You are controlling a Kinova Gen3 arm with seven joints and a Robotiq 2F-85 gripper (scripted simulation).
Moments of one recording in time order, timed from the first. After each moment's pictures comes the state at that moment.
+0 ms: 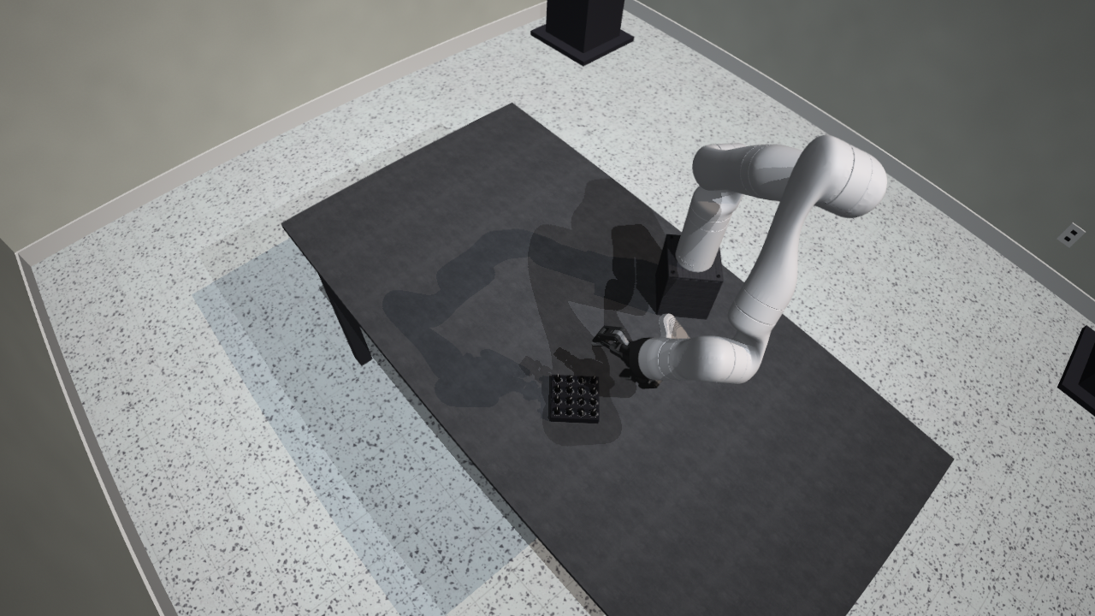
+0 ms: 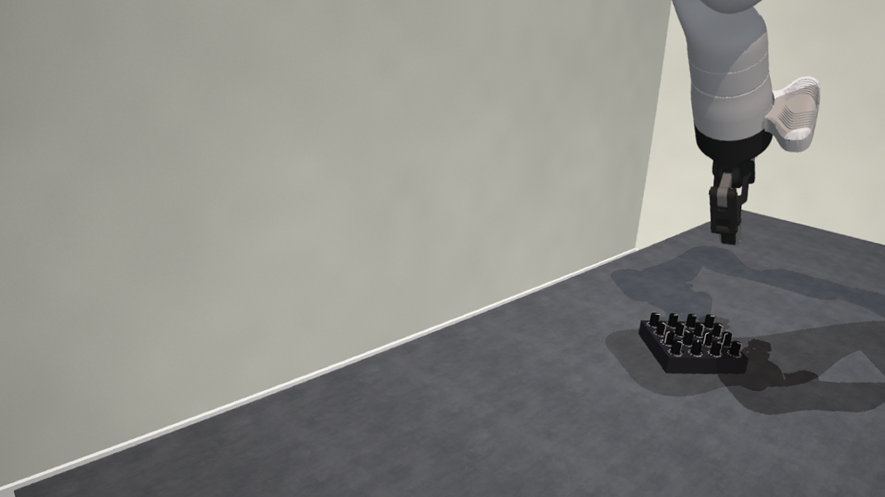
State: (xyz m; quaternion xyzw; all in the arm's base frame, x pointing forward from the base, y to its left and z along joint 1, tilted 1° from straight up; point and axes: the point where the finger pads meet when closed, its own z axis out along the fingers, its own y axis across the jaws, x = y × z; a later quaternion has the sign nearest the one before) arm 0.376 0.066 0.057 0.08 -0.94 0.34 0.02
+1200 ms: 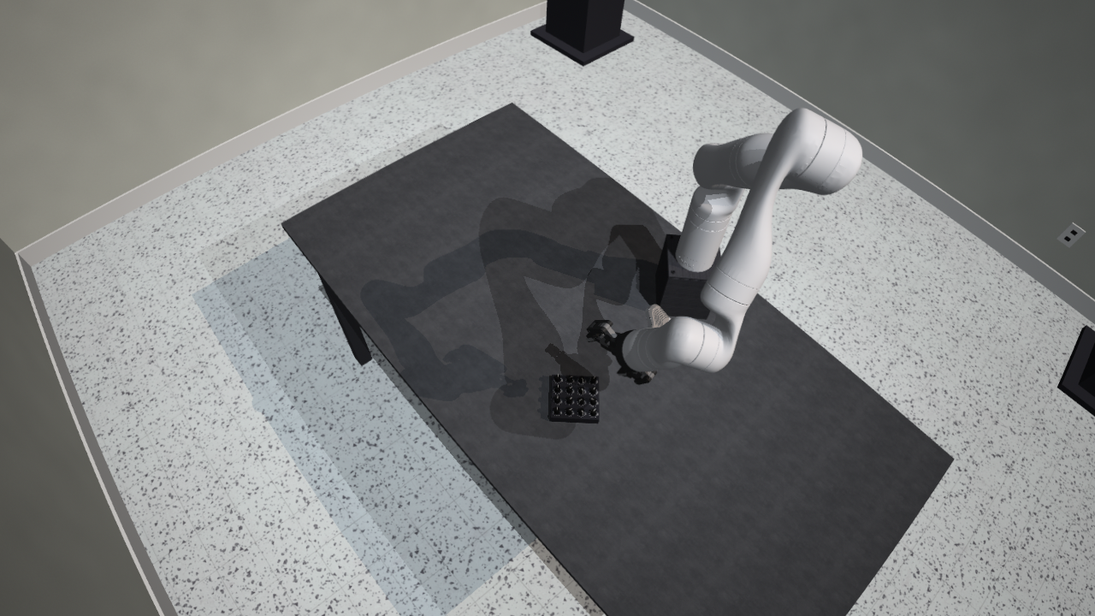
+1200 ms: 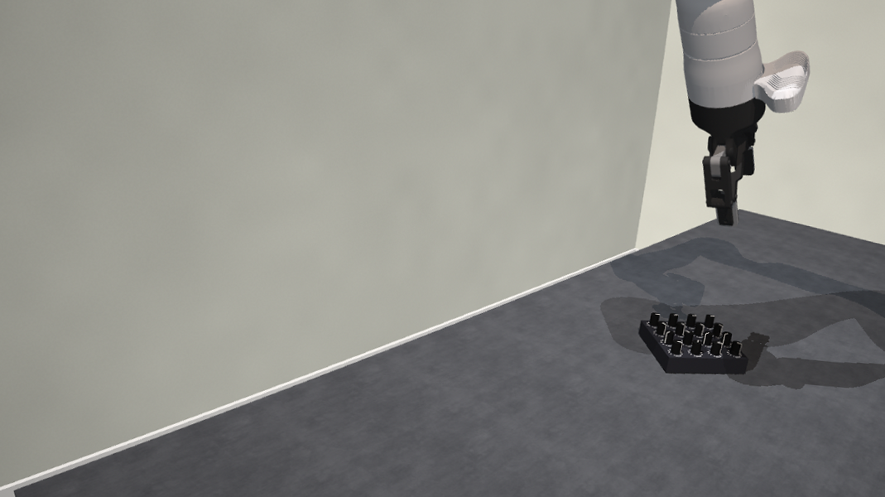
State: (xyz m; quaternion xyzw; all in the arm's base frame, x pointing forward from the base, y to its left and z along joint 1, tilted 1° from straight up) arm 0.382 0.059 0.071 0.06 -0.96 0.28 0.05
